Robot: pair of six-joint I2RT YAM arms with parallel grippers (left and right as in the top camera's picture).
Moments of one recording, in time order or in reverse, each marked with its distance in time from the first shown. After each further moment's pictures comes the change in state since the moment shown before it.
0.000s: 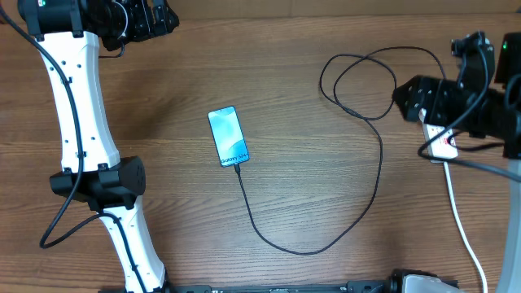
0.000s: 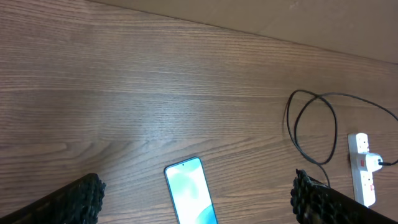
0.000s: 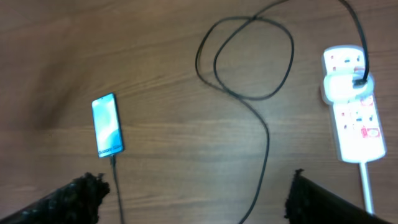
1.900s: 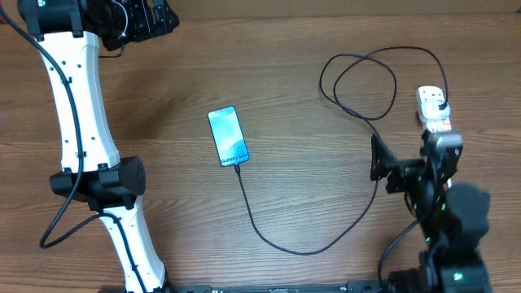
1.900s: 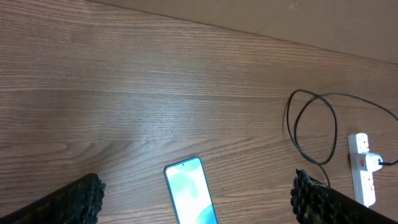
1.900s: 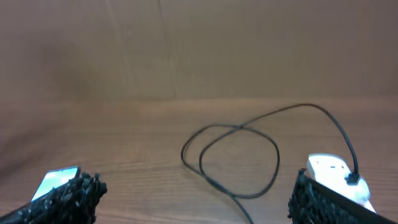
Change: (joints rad) left arm 0.000 0.000 0.000 0.000 0.000 0.000; right arm 0.164 -0.861 -1.279 1.189 0.219 0.014
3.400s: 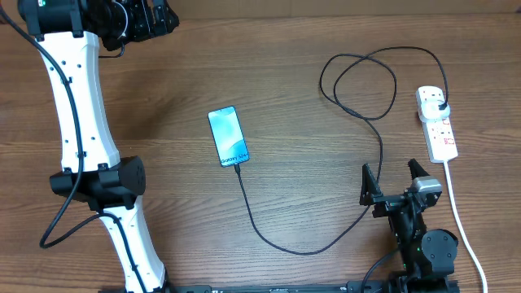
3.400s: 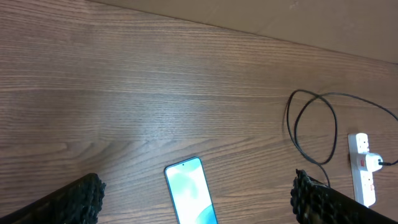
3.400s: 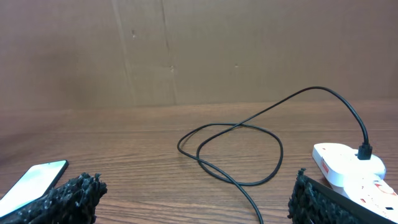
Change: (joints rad) left arm 0.000 0.000 0.000 0.000 0.000 0.000; right arm 0.001 -0.501 -0.509 0.193 0.006 0.008
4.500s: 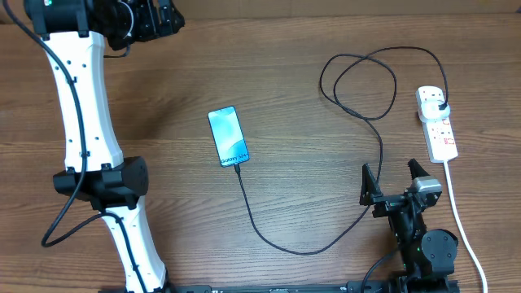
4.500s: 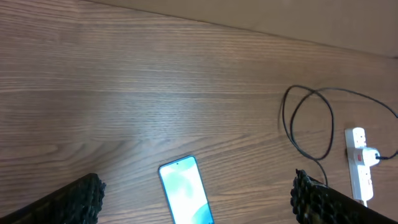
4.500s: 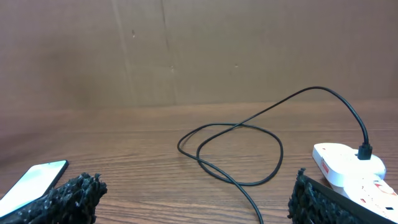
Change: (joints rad) left arm -0.033 -0.001 -0.004 -0.001 0.000 0.000; right arm 0.000 0.000 0.000 0.000 0.000 0.000
